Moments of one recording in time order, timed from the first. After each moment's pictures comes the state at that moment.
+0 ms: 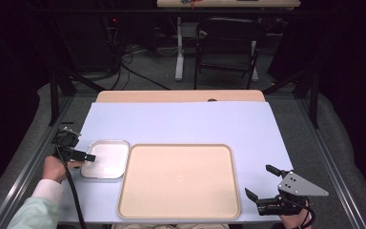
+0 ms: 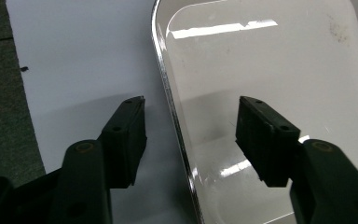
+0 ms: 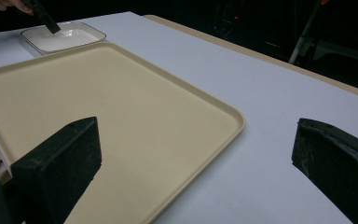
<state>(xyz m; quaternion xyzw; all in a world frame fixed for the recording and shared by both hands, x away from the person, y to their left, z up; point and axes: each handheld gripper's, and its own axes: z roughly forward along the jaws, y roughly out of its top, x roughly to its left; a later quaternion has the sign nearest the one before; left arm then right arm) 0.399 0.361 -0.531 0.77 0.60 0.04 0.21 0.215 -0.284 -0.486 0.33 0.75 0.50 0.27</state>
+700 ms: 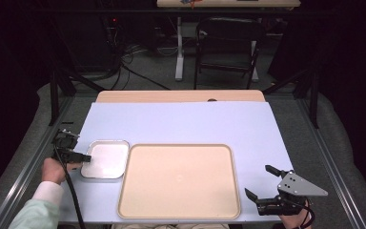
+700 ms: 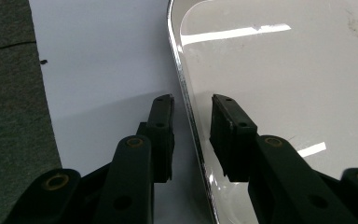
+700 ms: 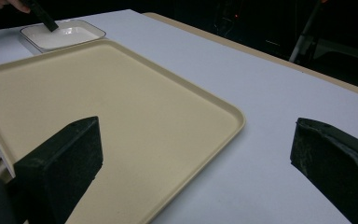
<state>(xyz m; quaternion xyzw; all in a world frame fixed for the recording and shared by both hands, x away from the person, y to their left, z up) 0.393 0.363 -0.533 0.77 0.60 0.06 0.20 0.215 -0.284 -0.487 0.33 0.76 0.50 0.27</state>
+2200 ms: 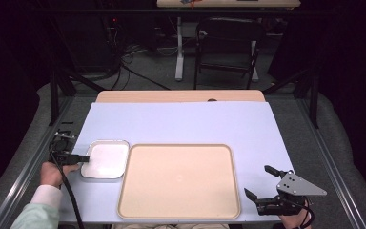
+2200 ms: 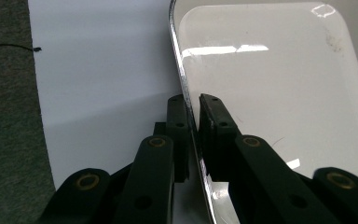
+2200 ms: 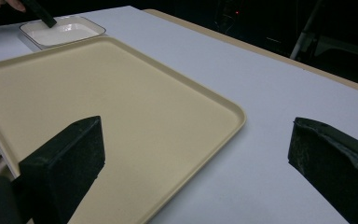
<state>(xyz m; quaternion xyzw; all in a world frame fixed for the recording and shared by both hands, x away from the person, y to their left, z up) 0.383 0.376 -0.540 0.74 0.62 0.05 0.27 0.215 -0.283 -0.487 0.33 0.76 0.50 0.26</state>
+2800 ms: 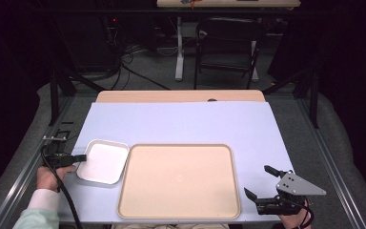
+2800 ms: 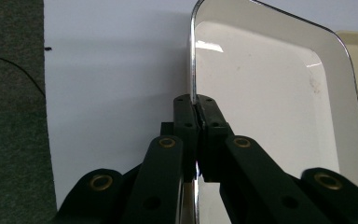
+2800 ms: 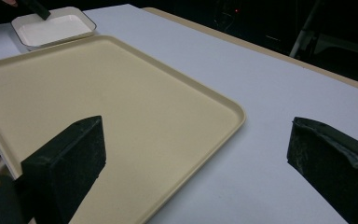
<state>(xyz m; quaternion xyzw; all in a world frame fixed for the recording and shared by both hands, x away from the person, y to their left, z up) 0.367 0.386 -0.534 0.70 0.63 0.05 0.33 0.215 -0.282 -0.488 0.33 0.76 0.49 0.27</state>
